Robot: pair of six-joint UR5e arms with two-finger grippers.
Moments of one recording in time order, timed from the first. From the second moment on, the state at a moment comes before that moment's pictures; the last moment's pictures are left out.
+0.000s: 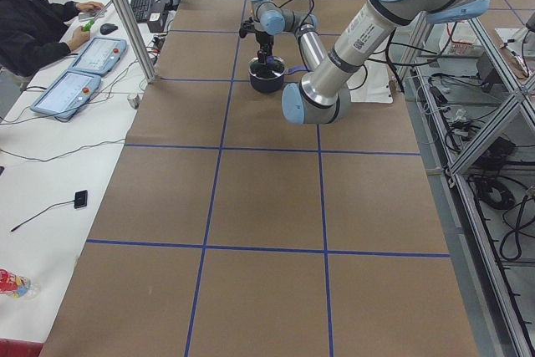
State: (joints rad) left arm -0.55 -2.51 -1.52 -1.43 -2.02 -0.91; right arm 0.97 -1.54 1.72 -1.29 2.21 0.13
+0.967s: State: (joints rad) left arm -0.53 -2.51 -1.51 -1.44 -2.02 -0.95; right arm 0.97 -1.54 1.72 -1.29 2.20 0.13
